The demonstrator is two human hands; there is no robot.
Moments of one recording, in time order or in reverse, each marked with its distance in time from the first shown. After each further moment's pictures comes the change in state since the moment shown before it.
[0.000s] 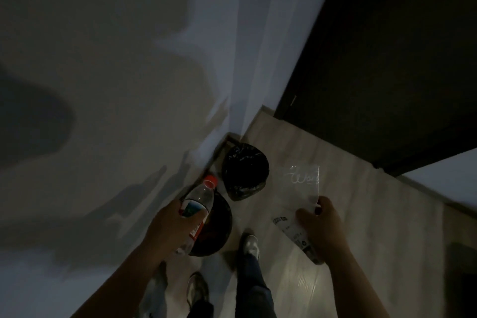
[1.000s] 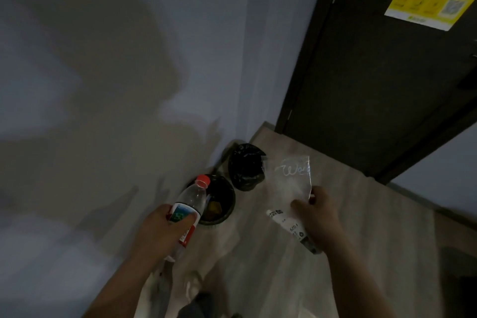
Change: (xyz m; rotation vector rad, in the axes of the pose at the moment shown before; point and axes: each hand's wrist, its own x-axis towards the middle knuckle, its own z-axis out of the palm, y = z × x) left_hand -0.275 -0.129 0.034 -0.173 0.301 0.123; right_hand -0.244 0.081 -0.074 0.043 -0.059 -0.213
